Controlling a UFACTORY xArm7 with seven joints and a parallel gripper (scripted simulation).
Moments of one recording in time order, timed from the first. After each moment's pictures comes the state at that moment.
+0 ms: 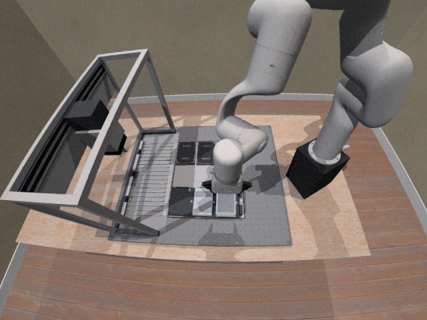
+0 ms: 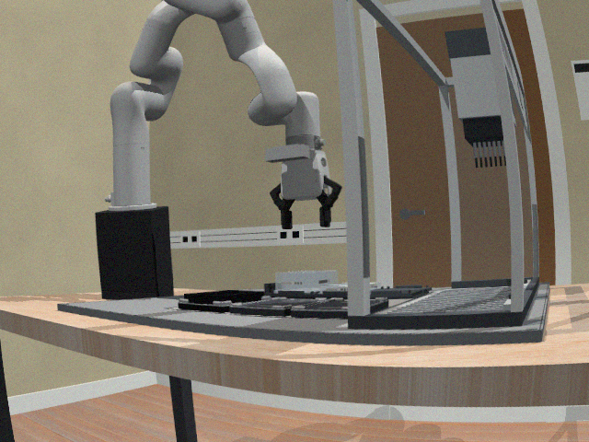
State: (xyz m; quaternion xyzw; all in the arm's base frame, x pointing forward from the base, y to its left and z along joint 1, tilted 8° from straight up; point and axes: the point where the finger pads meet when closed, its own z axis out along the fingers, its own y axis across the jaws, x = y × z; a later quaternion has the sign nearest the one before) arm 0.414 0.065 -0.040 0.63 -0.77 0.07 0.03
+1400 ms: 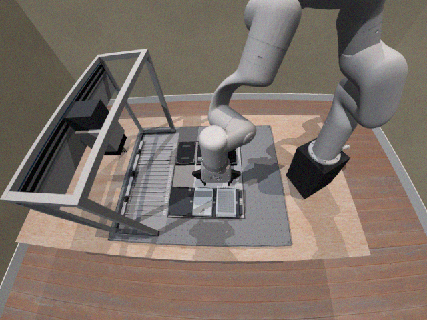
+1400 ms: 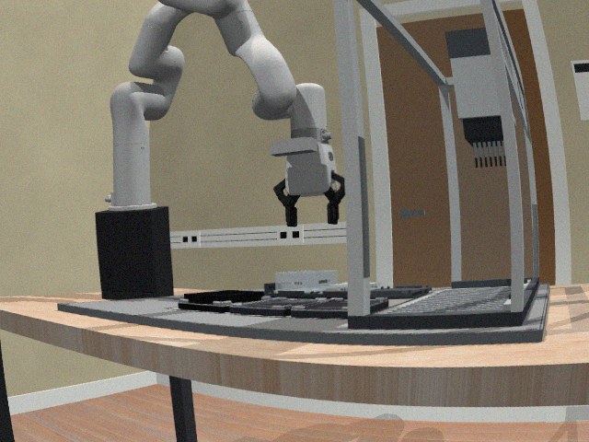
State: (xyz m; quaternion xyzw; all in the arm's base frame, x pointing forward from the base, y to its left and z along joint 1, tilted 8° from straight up) arm 0.442 0.020 -0.030 0.64 -0.76 0.07 0.03
